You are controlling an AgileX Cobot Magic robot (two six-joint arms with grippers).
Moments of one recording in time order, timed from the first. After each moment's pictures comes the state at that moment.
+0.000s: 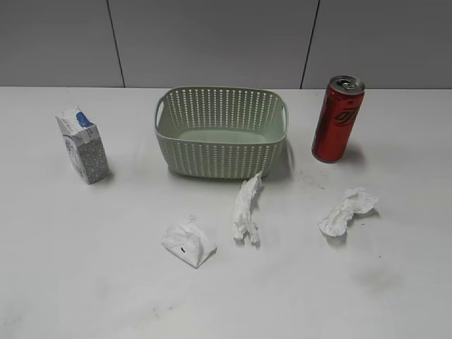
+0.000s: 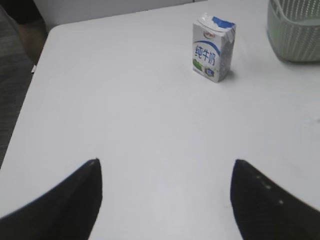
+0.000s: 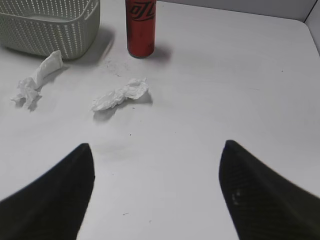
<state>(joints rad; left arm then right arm) -0.01 0.14 -0.52 -0.17 1.03 0.25 0.11 0.00 -0.42 0.09 0.95 -0.13</state>
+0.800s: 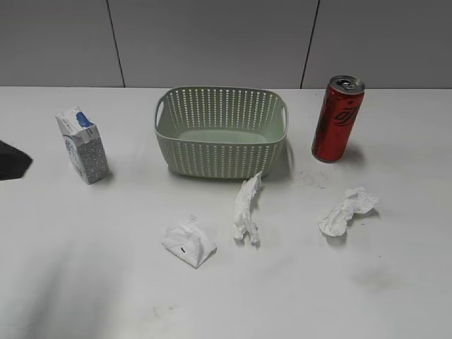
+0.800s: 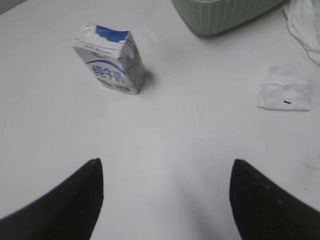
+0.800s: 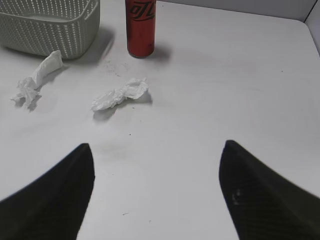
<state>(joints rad) -0.37 0.98 -0.76 -0.17 0.75 0.34 0.11 0.00 -0.42 0.09 0.95 -0.12</state>
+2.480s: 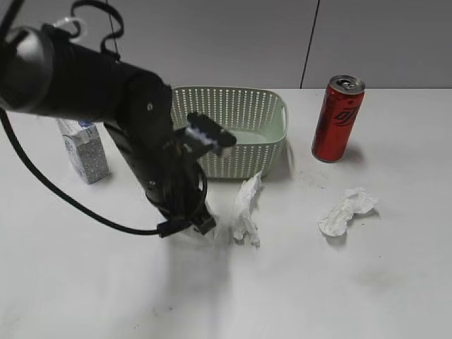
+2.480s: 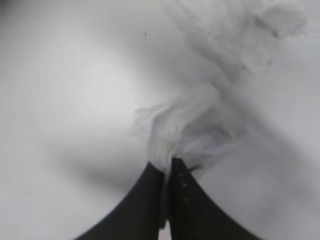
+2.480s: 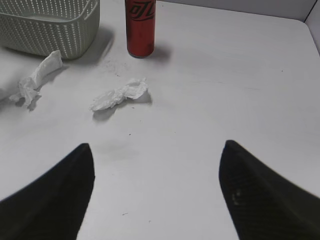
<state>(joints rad) -0.74 1.96 -1.20 -0.22 0.70 0.31 0.11 0.00 -0.42 0.09 0.95 -0.12</state>
